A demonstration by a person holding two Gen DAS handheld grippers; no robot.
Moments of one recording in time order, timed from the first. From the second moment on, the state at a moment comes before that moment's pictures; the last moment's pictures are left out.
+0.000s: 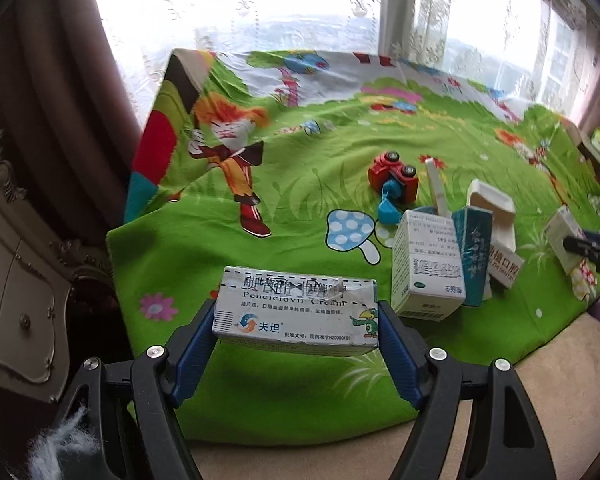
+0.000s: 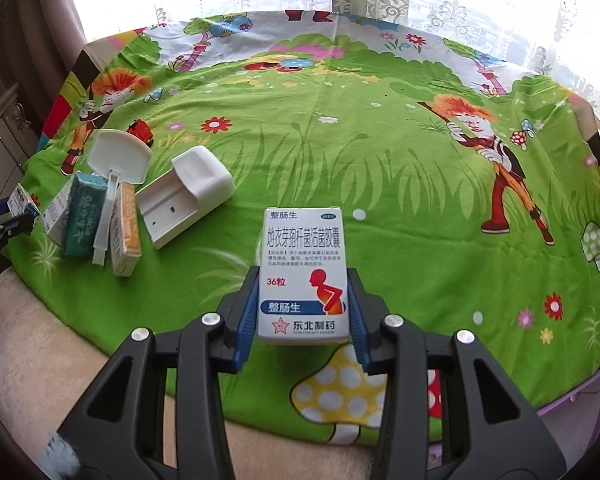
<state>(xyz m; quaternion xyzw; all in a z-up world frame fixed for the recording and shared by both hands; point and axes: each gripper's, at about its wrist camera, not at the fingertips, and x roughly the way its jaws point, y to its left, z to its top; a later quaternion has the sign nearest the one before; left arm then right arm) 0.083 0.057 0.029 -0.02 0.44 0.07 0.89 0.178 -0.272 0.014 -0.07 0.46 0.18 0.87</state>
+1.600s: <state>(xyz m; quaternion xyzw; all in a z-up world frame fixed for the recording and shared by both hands) 0.037 -0.275 0.064 0.07 0.39 -0.28 0.87 0.064 -0.499 0.047 0.10 0.42 0.01 0.90</state>
